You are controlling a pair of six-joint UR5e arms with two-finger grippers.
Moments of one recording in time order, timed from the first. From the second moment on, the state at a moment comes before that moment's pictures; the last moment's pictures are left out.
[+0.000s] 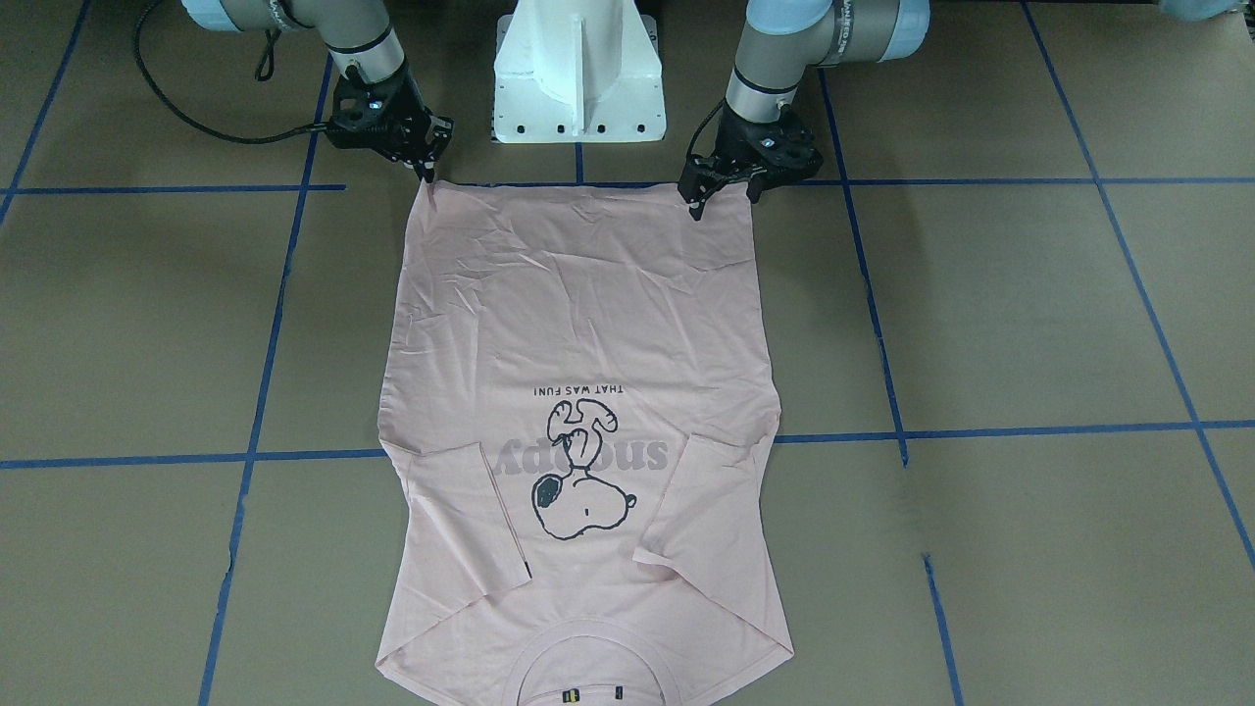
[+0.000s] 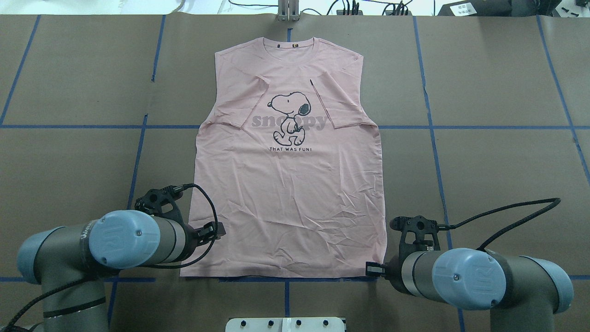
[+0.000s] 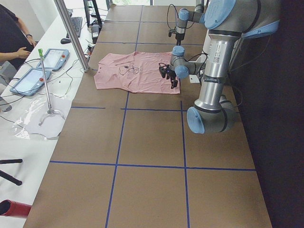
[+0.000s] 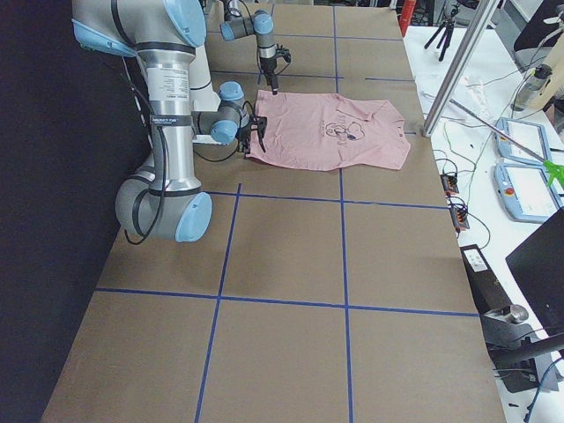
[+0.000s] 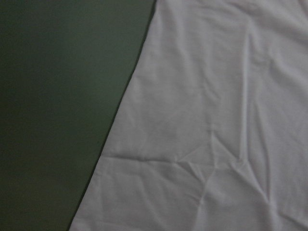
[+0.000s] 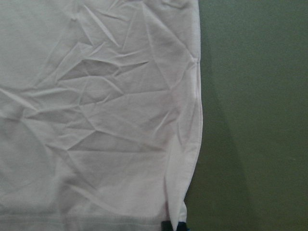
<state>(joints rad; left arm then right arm) -0.28 -1.83 -2.00 -1.75 -1.66 -1.79 0.17 -1.48 2.11 -1.30 1.62 1.57</state>
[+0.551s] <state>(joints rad) -0.21 -1.78 -2.00 -1.72 -1.64 -1.85 0.17 -1.48 2.11 -1.30 1.62 1.57</state>
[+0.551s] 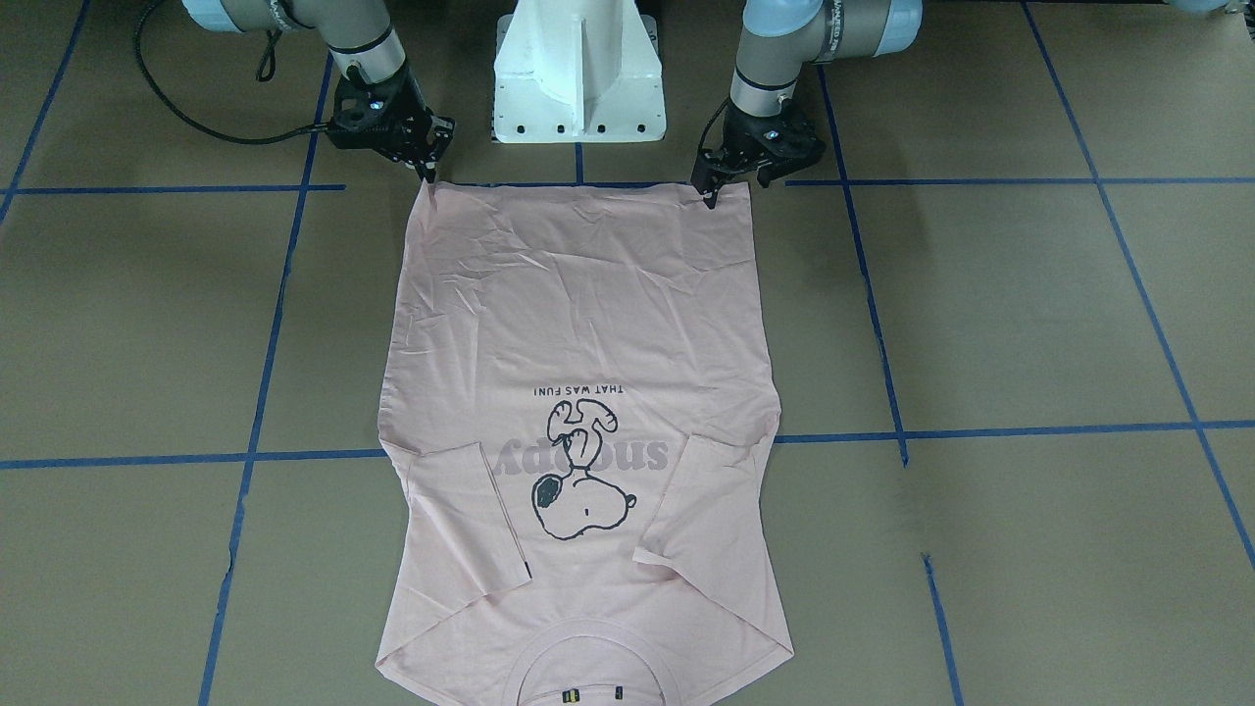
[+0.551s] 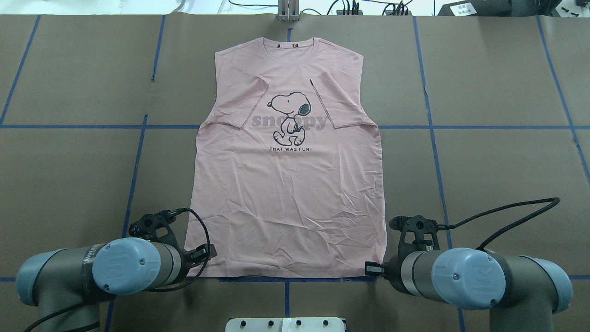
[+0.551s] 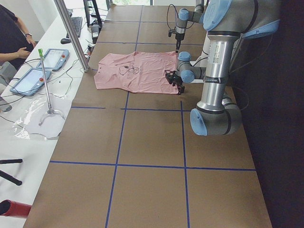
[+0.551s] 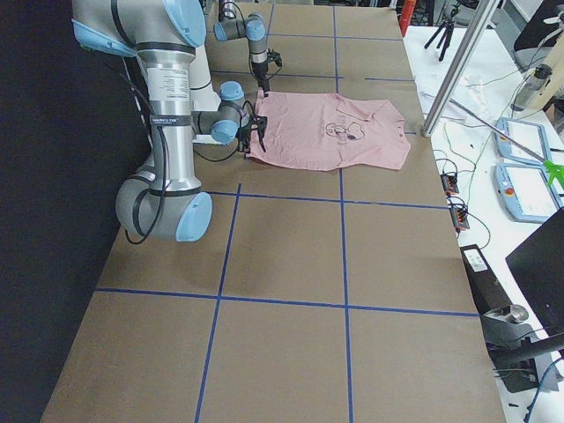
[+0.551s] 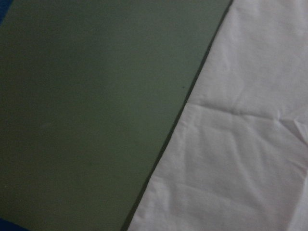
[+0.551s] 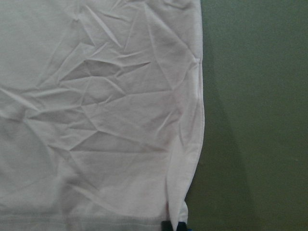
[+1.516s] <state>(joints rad) -0.20 -1.78 -2.00 -1.71 -1.64 -1.86 0.19 -1.48 2.12 -1.30 1.65 1.57</state>
